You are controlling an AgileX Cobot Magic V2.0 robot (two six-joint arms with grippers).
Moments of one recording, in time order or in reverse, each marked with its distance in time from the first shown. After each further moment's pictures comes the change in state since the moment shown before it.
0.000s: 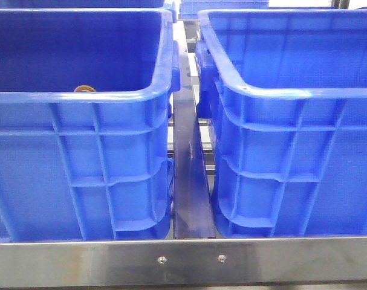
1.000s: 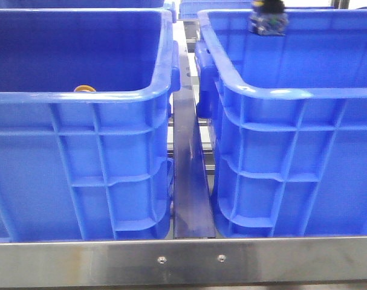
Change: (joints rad) left arm 0.000 0.000 0.000 0.000 0.000 0.000; right arm -0.176 -0.135 0.337 -0.234 -0.710 -0.156
